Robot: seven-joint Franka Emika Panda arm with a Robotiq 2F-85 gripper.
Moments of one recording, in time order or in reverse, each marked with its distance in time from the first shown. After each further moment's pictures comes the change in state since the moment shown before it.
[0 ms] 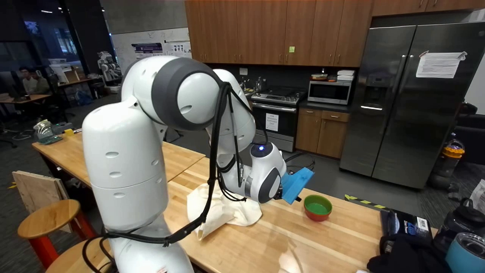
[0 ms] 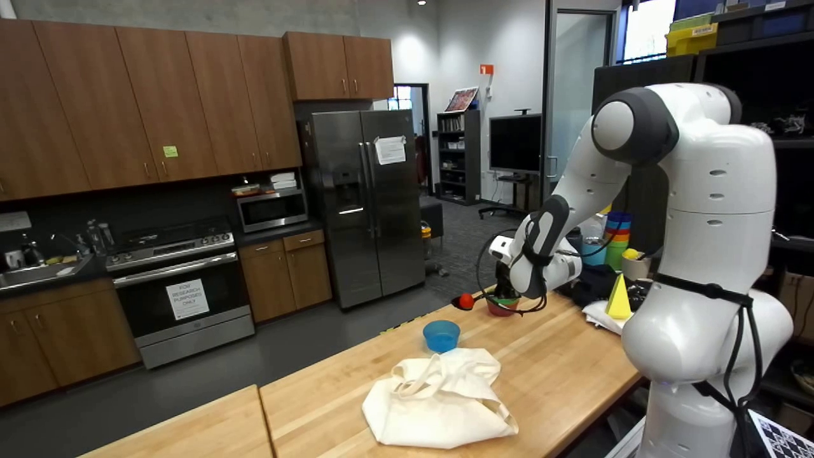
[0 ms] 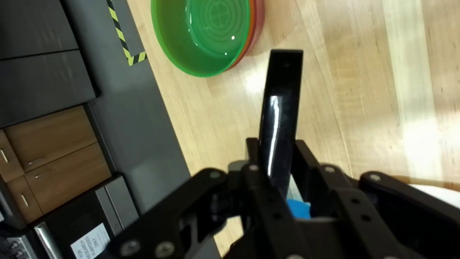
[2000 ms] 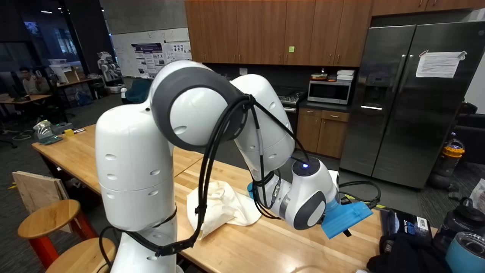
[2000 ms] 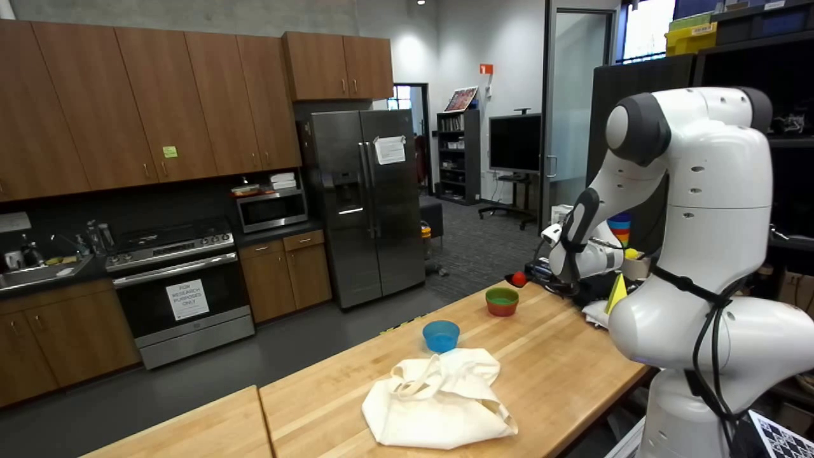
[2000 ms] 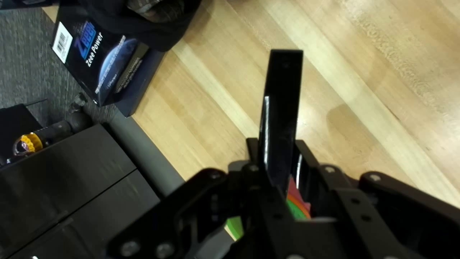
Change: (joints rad) arm -0.489 0.069 0.118 0.103 -0.075 -0.040 0.153
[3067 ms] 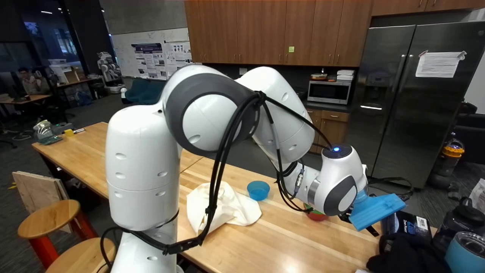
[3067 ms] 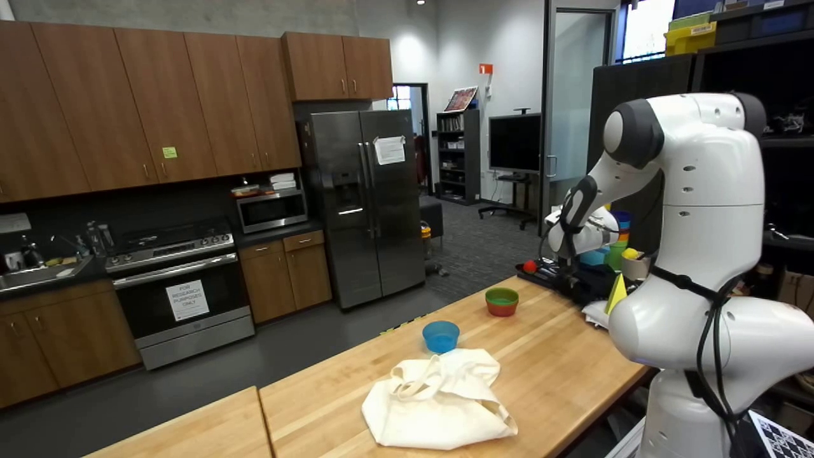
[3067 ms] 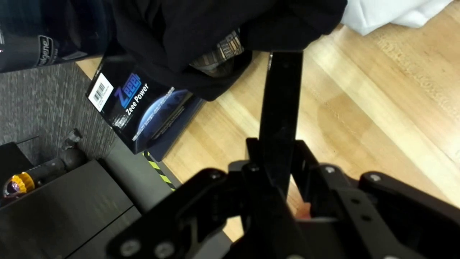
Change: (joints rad) arm 0.017 0.052 -0.061 0.232 -0.018 -0.256 0.004
